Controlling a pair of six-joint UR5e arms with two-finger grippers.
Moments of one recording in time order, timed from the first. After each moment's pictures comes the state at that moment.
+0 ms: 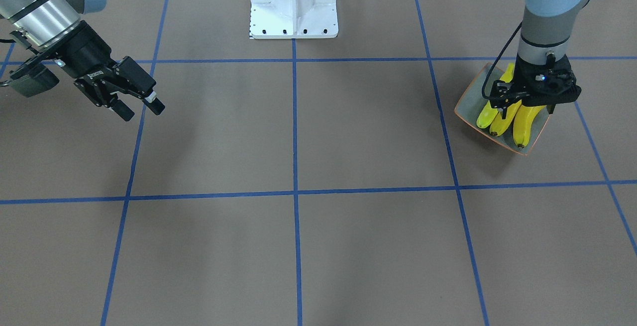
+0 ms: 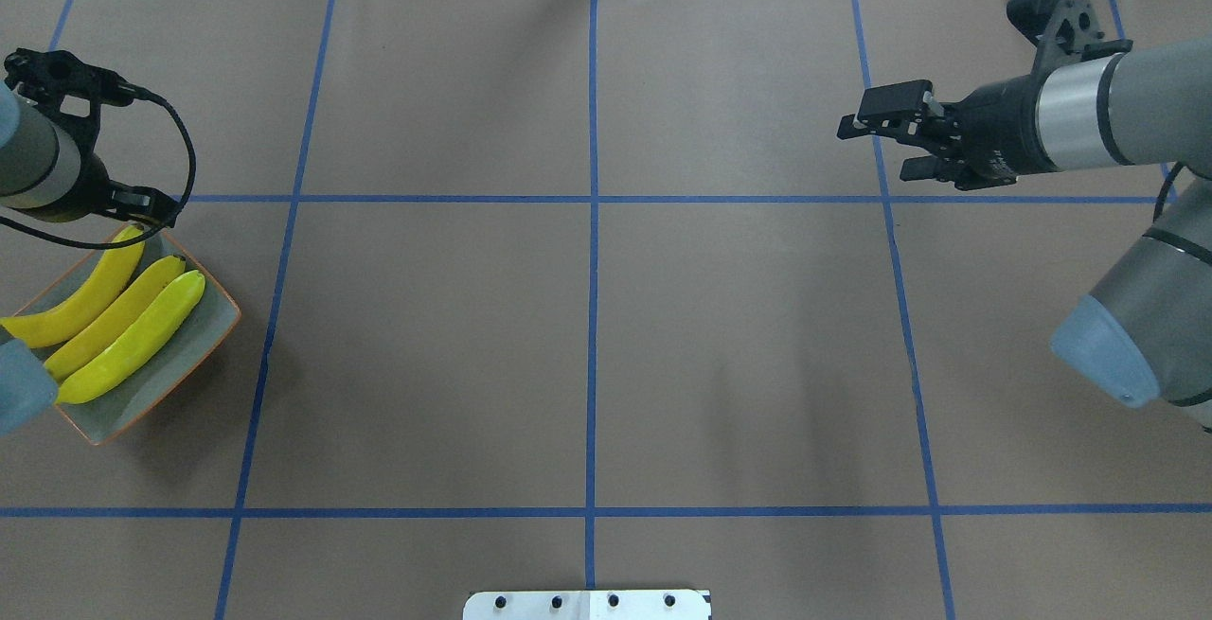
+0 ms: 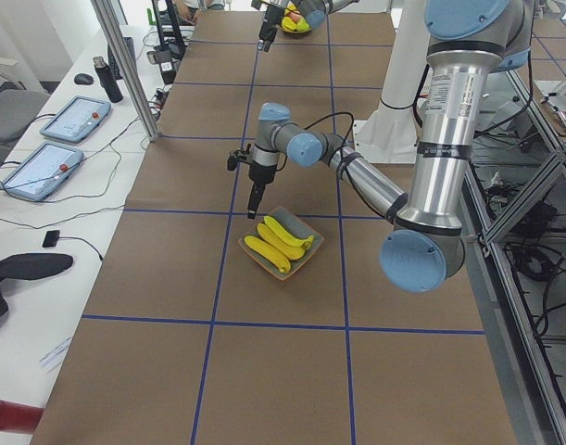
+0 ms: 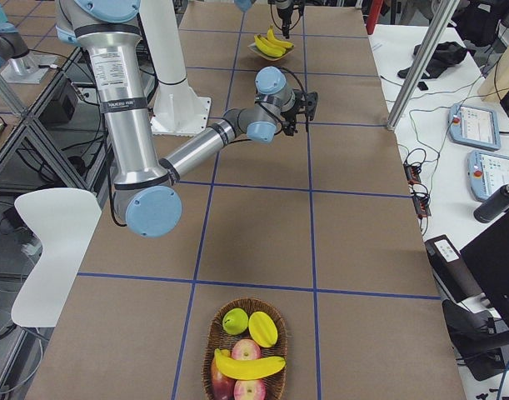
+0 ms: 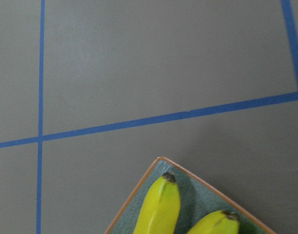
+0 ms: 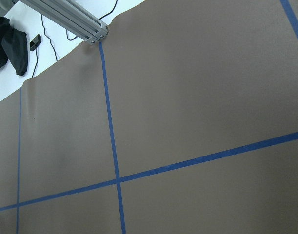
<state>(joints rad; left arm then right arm) -0.88 -1.73 -2.05 -1.44 -1.78 -0.72 0.91 -1.40 1.95 -0.89 2.05 1.49</state>
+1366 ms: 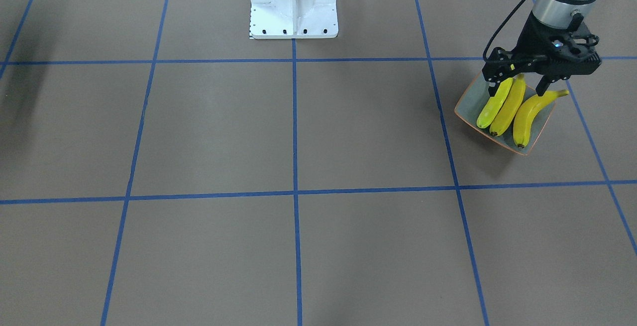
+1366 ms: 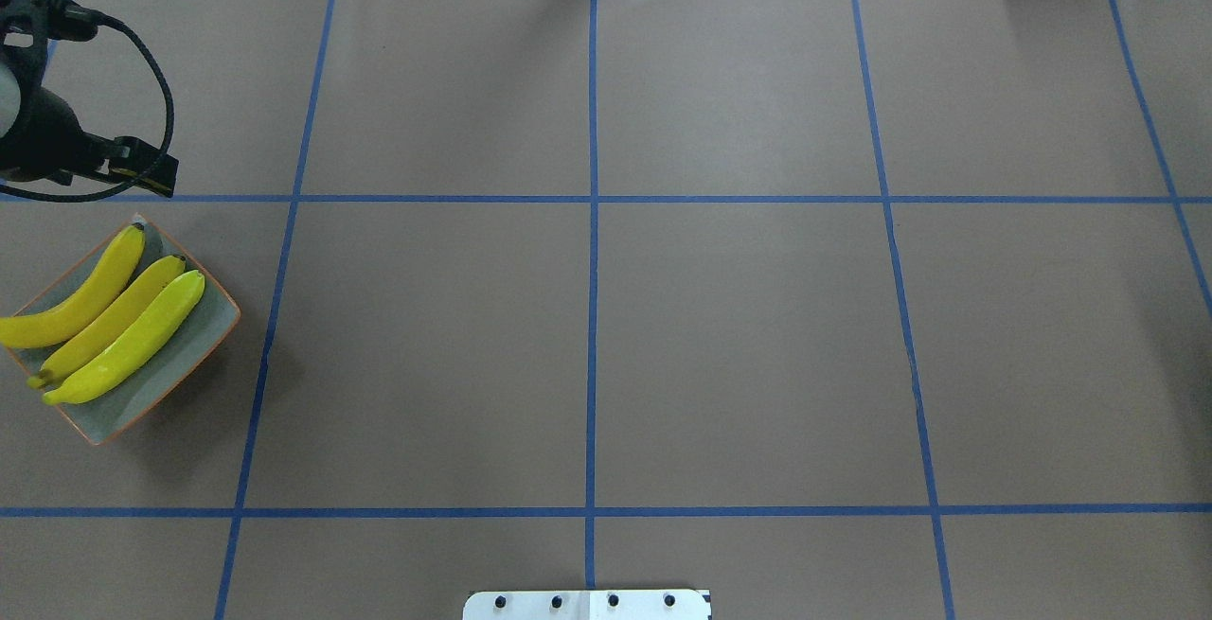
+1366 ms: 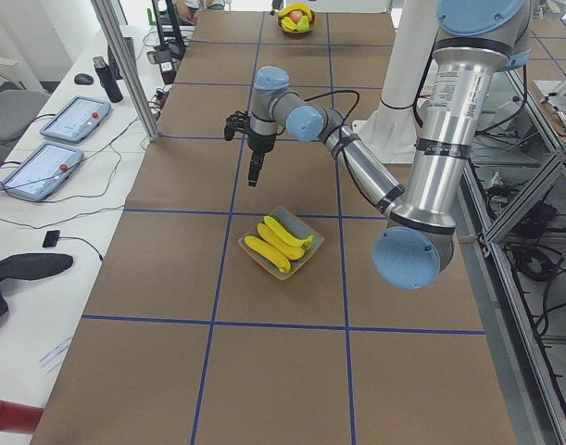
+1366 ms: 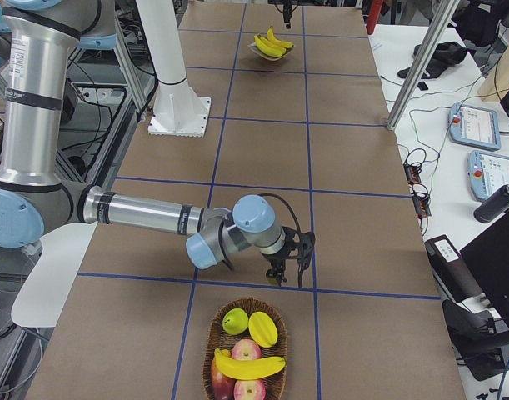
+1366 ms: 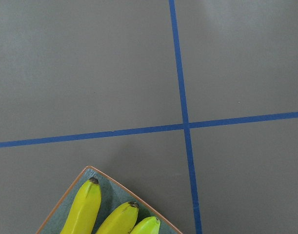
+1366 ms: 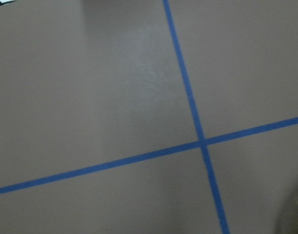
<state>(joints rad) -0.97 -1.76 -2.14 -1.42 -1.98 -0.73 1.56 -1.77 1.57 -0.90 2.32 0.63</state>
